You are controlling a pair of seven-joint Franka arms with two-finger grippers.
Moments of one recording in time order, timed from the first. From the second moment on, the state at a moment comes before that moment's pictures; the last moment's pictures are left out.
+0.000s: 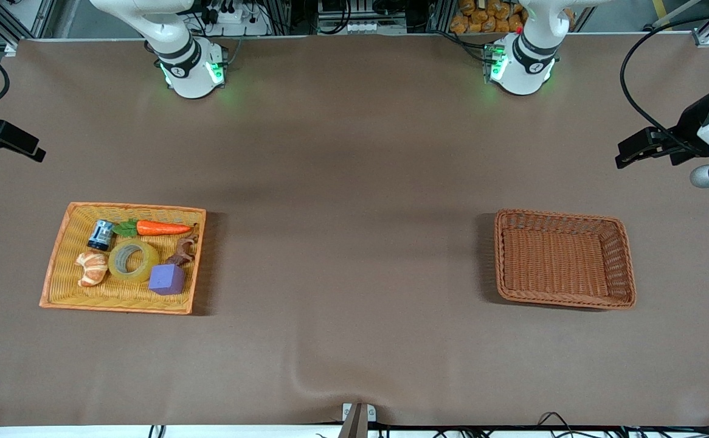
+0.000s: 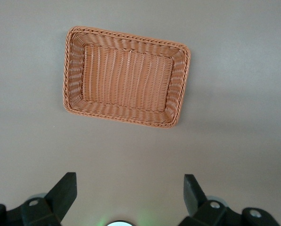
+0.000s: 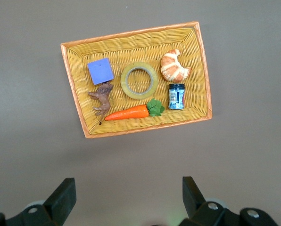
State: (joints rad) left arm 0.06 0.08 -0.14 -1.44 -0.01 1.45 -0.15; right arm 0.01 -0.02 -0.08 -1.55 -0.02 1.48 0.14
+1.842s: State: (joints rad) left arm 0.06 0.09 -0.14 -1.44 -0.01 1.45 -0.15; right arm 0.01 -0.02 -0.07 -1.55 -0.02 1.52 0.08
